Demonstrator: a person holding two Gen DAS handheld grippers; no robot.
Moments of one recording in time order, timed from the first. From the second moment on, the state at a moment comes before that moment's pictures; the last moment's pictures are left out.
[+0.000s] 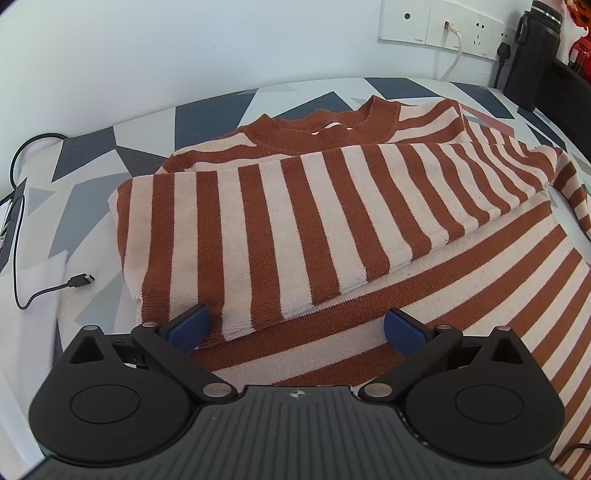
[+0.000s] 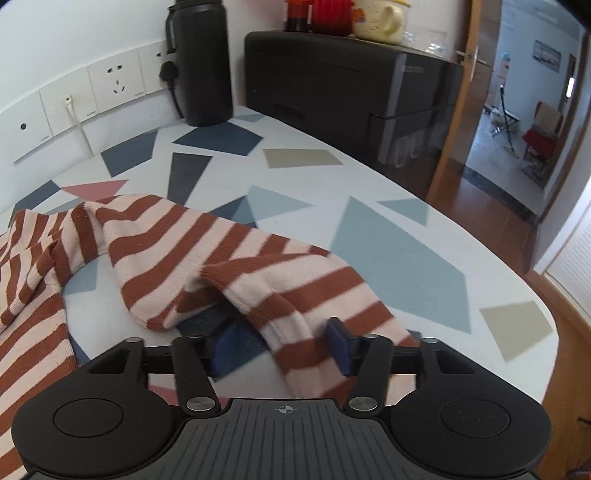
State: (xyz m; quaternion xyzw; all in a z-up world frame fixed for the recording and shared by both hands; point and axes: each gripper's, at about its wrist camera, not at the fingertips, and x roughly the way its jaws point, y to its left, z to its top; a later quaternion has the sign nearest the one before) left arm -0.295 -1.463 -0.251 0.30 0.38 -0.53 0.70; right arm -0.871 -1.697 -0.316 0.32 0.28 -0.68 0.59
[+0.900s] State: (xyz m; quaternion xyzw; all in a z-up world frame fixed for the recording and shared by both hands) left arm -0.296 -1.463 -0.253 0.28 0.37 -0.52 0.71; right arm -0.930 -1.749 -0.235 0.33 -0.03 -0.73 0.60
